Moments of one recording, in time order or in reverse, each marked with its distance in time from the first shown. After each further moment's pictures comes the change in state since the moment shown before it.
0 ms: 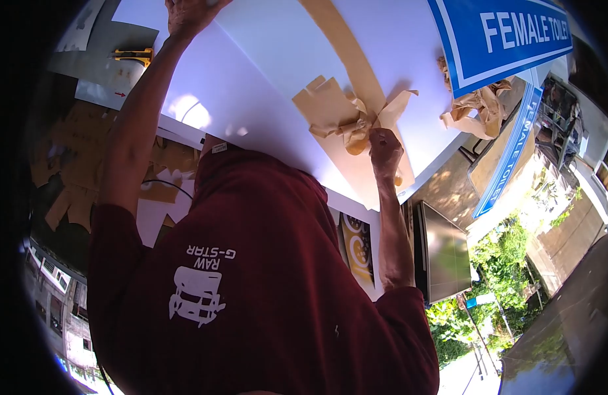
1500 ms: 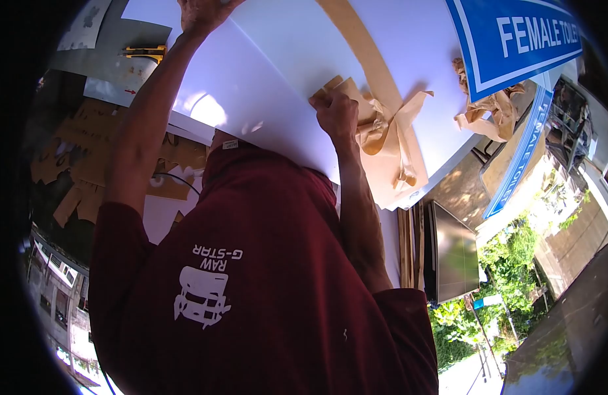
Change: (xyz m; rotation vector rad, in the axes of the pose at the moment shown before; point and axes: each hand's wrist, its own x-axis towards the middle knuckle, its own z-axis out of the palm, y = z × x) left_hand 0.001 0.000 -0.001 -0.009 -0.091 -0.015; right_hand 0.020 -0.103 0.132 -0.297 -0.167 -0.127
